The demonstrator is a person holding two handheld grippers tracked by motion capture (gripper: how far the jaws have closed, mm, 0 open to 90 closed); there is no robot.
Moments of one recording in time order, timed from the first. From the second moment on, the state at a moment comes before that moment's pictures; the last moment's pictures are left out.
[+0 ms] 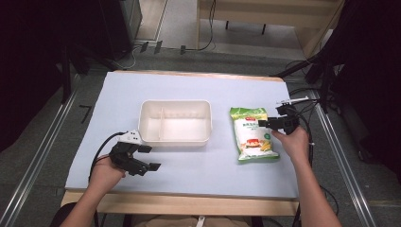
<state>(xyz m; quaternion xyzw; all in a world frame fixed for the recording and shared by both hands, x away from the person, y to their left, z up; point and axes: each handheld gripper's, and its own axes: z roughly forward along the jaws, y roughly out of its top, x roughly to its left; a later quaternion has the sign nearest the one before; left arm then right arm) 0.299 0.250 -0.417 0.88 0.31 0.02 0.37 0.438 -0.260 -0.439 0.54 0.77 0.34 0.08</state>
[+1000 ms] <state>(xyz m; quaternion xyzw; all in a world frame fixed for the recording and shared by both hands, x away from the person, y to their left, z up) 0.298 0.250 -0.416 0.88 0.31 0.02 0.37 0.463 -0.240 -0.455 0.59 0.75 0.31 0.01</state>
